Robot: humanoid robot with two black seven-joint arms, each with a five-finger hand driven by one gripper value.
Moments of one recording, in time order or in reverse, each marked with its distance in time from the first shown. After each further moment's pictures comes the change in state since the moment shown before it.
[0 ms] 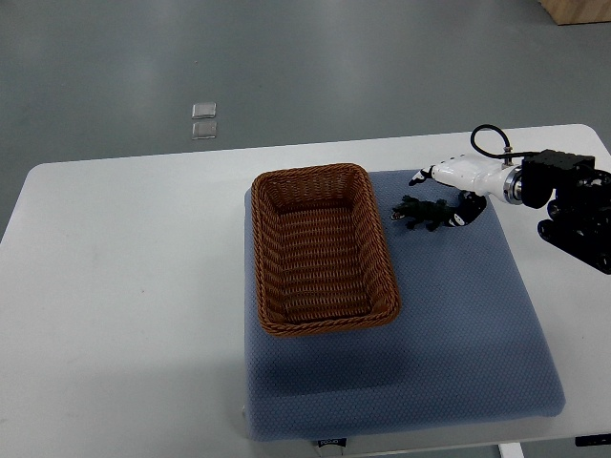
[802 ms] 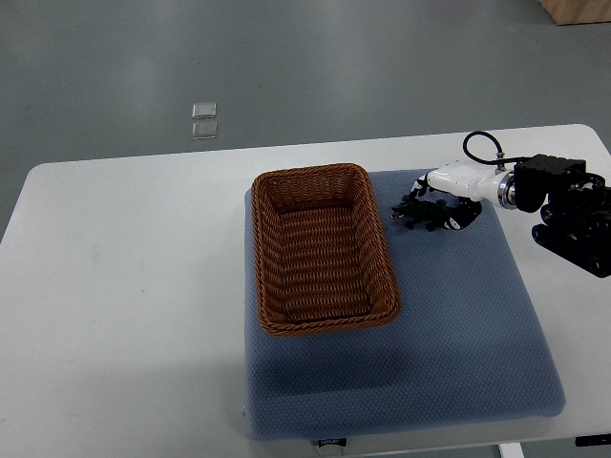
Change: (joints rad) left arm 0.000 0.000 0.000 0.000 0.000 0.000 0.000; right arm 0.000 0.024 -0.020 -0.023 -0.020 -0.001 0.000
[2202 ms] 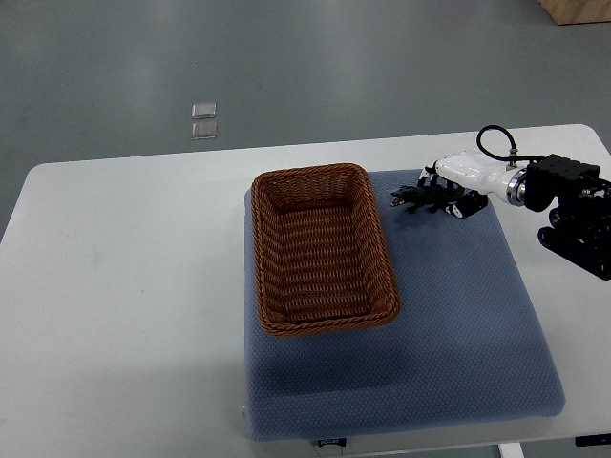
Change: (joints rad) left arm 0.000 0.000 0.000 0.000 0.000 0.000 0.000; right arm -0.026 -0.018 0.020 -0.003 0.027 -0.134 0.003
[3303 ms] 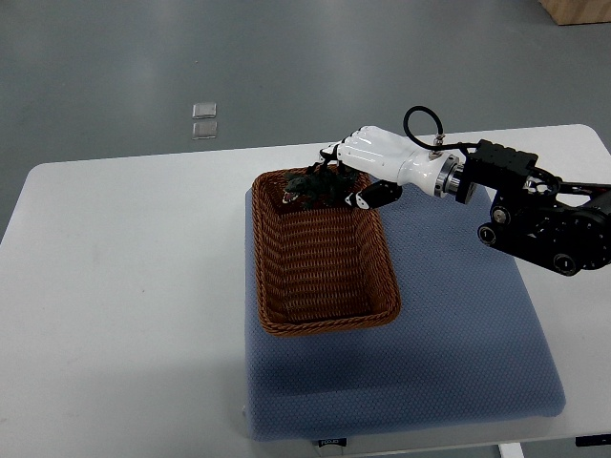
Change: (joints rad) left arm 0.000 0.000 0.000 0.000 0.000 0.000 0.000; right arm 0.087 0.041 -0.019 0.323 0.021 -0.151 0.118
